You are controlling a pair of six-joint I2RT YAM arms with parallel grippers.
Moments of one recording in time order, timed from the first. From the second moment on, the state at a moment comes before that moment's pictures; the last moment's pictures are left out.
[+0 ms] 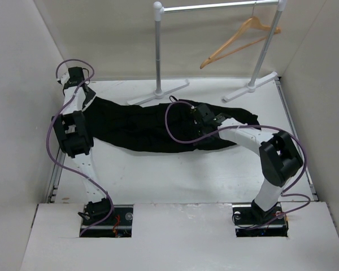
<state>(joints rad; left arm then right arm) 0.24 2.22 1.94 -0.61 -0.23 -0.67 0.63 1.75 1.23 -0.58 0.11 0.36</state>
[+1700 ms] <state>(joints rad) 0.26 1.87 1.63 -0.39 0.01 -1.03 0.51 1.47 1.03 -0.47 -0.02 0.62</state>
